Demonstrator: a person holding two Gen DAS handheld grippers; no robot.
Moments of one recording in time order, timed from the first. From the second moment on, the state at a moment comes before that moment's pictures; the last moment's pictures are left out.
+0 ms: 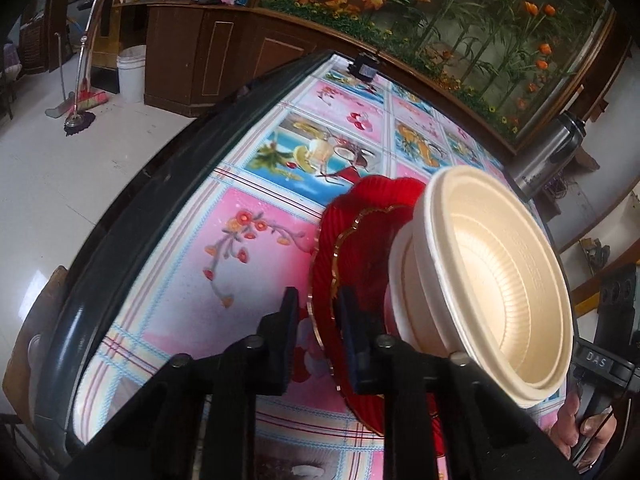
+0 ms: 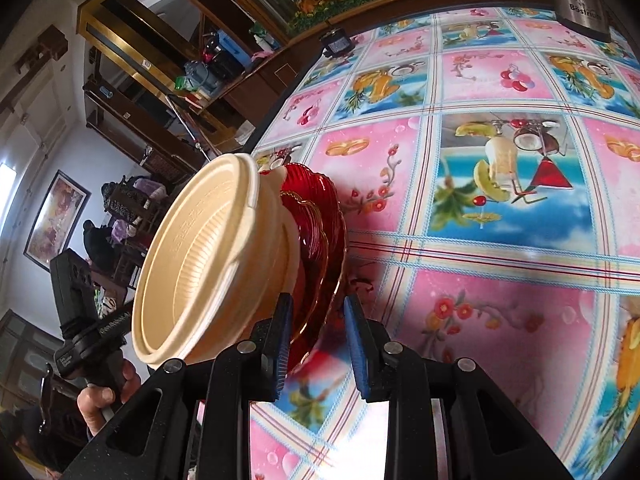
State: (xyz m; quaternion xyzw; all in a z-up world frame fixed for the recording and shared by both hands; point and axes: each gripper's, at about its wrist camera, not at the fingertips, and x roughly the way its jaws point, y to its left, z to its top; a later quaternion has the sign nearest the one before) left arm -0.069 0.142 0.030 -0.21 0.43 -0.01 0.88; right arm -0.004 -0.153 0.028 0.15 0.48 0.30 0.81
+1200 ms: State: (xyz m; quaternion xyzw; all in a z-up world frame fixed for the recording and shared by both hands) left arm -0.064 -0.049 0.035 -0.08 0.40 -0.10 0.91; right arm -0.076 -0.369 0.031 0.24 0.39 0.12 0.88
